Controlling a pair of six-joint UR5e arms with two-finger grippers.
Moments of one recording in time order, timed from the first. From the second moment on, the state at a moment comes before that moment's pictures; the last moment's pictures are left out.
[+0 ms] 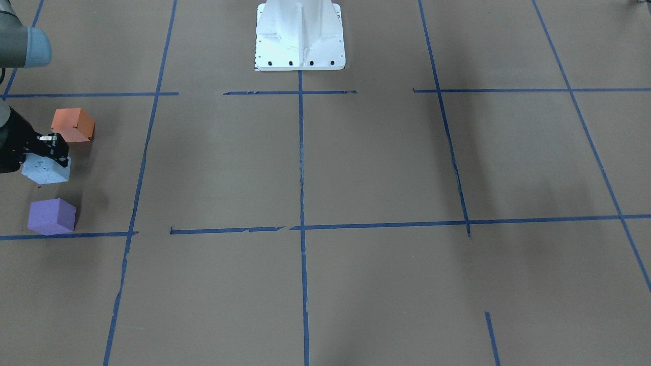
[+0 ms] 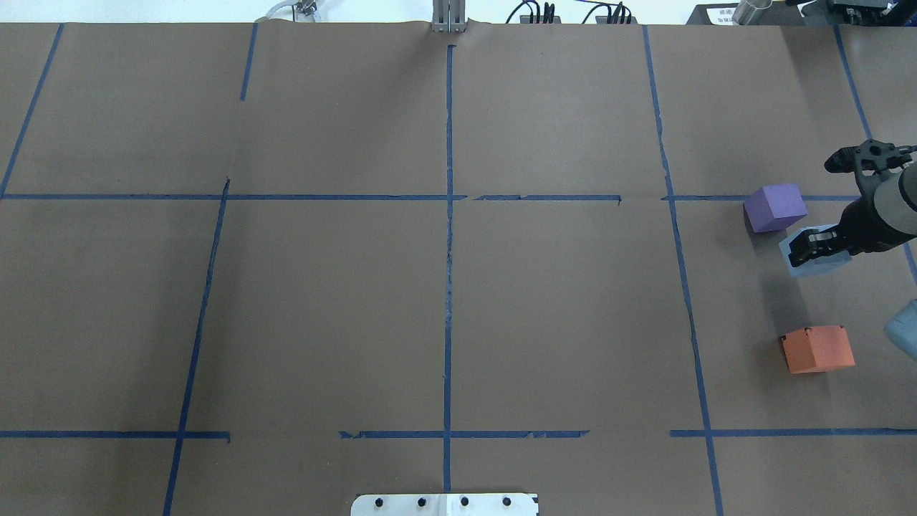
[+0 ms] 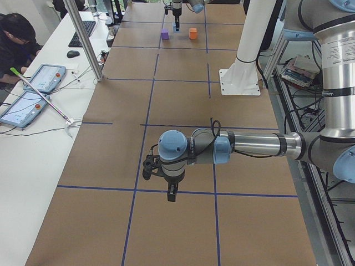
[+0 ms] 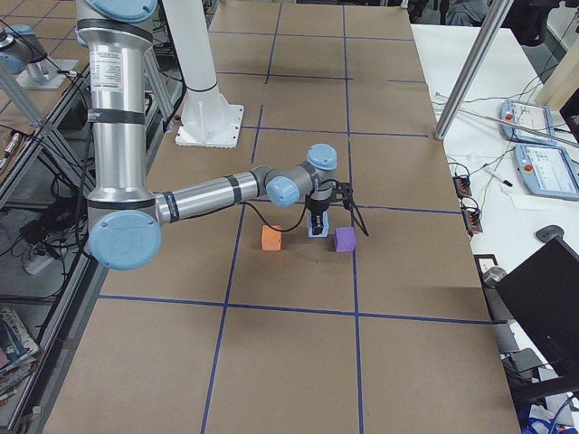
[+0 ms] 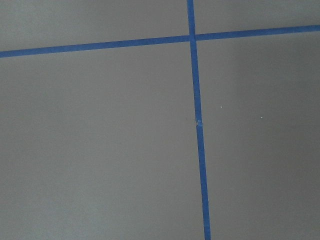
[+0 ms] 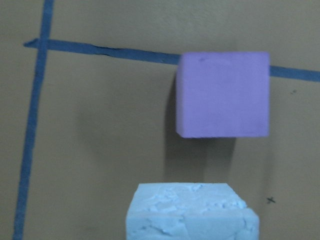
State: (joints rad) left arm -1.63 -1.38 -1.80 -1.50 -2.35 0.15; right arm 1.00 -1.63 1.80 -1.26 2.17 0.65
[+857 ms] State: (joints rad) left arm -1.63 -1.38 -1.80 -1.50 -2.35 0.15; right arm 0.94 -1.64 1.77 -1.24 2.17 0.75
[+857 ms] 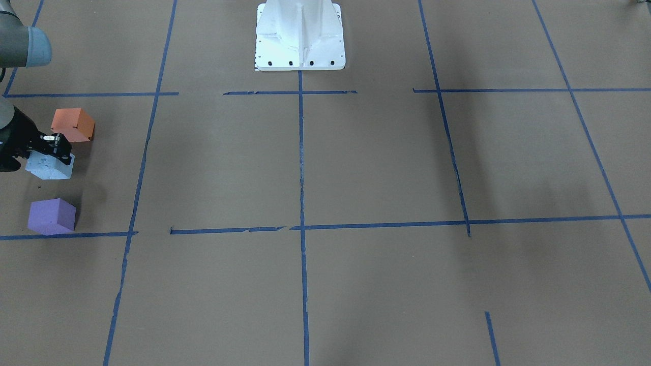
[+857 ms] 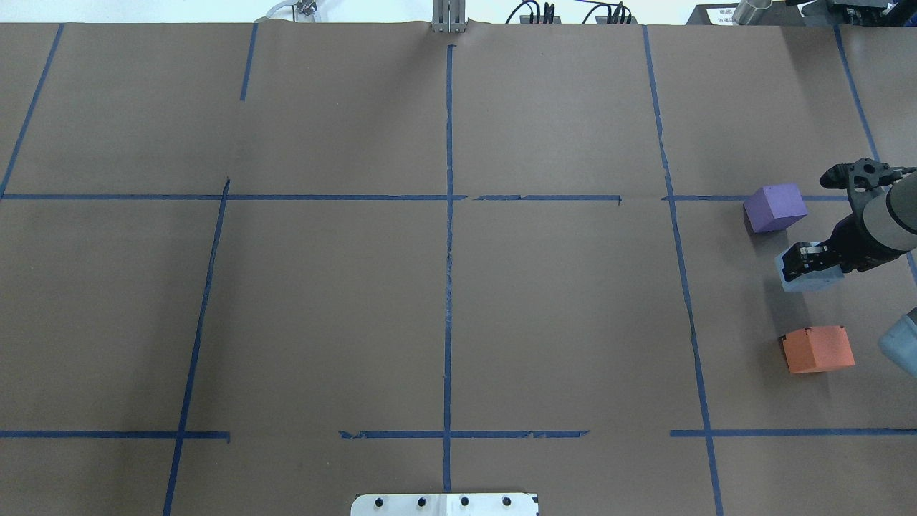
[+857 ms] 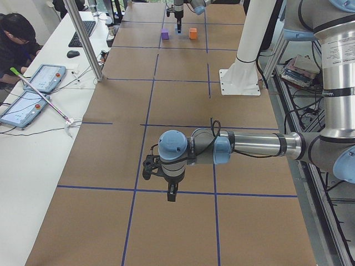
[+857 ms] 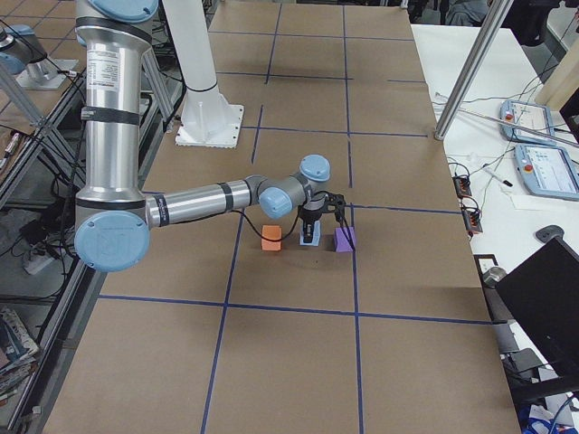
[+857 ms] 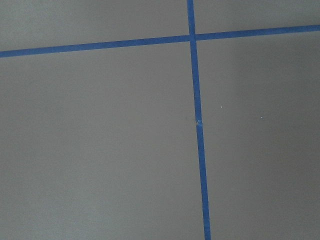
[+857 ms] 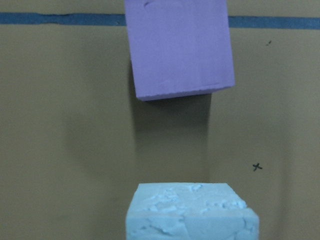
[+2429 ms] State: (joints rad) left arm -1.63 -1.38 -1.81 -1.50 -2.35 0.15; right arm 1.07 -1.64 1.81 -1.27 2.19 0.57
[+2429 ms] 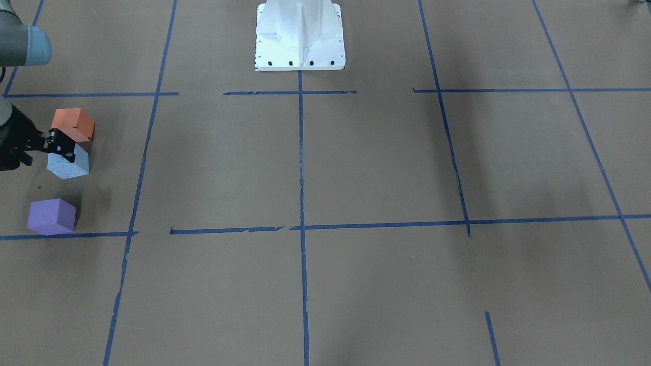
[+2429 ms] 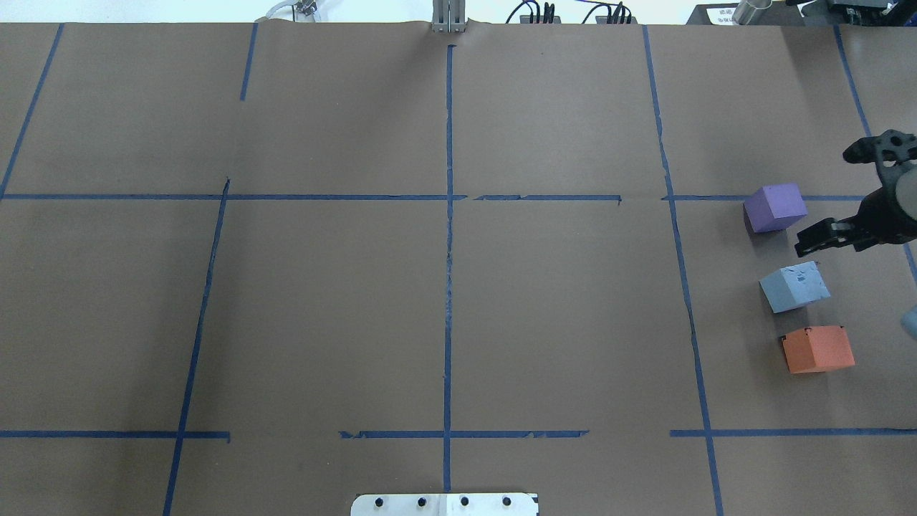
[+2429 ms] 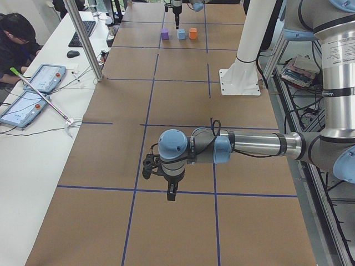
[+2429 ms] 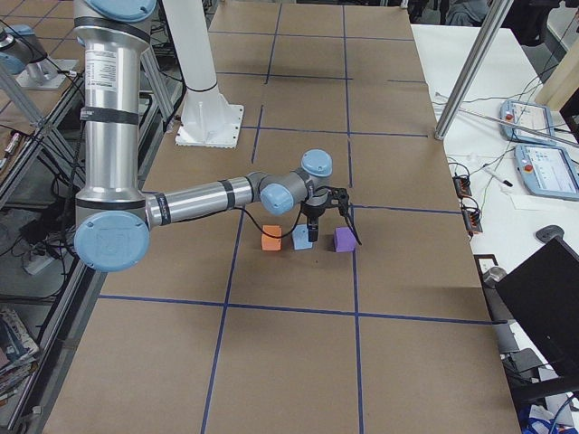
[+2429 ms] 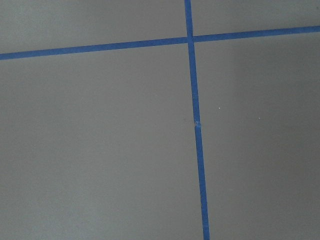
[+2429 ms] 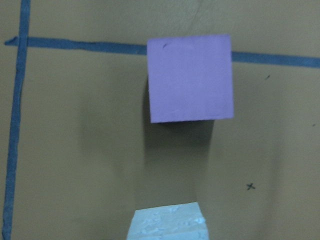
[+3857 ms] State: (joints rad) left arm -1.63 -1.38 -1.79 -1.51 -2.35 0.16; right arm 1.55 -1.74 1.81 -1.71 2.35 -0.16
